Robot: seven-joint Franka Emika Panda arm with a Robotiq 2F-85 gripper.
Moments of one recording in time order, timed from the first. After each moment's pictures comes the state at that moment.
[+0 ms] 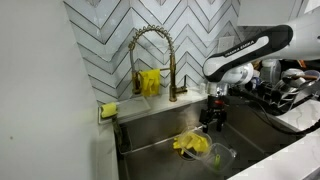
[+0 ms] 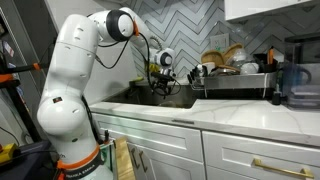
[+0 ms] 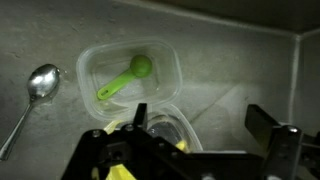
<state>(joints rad) 0.32 0.50 0.31 -1.74 0.12 1.89 -0.23</state>
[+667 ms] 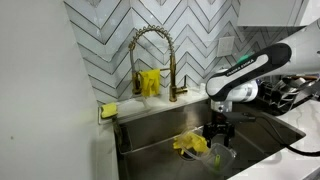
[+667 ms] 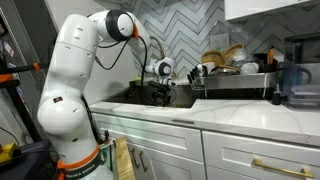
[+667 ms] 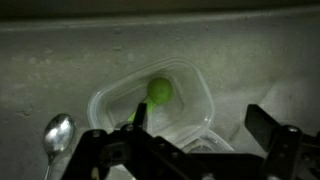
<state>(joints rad) 0.33 0.50 0.28 -1.91 0.10 2.06 -0.01</state>
